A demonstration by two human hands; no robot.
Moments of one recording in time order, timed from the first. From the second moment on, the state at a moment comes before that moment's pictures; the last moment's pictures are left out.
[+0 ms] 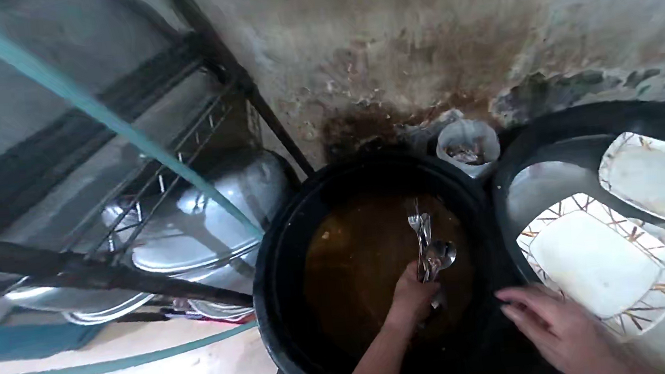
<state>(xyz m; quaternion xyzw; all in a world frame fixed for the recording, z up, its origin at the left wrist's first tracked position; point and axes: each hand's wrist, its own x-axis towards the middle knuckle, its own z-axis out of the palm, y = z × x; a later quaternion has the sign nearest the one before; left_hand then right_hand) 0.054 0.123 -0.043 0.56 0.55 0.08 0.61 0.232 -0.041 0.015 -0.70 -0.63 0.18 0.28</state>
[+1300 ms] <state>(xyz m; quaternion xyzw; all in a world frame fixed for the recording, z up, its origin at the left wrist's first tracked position) -0.002 0.115 -0.052 0.42 0.53 0.27 0.68 0.203 0.109 0.005 -0.70 -0.41 0.55 0.22</state>
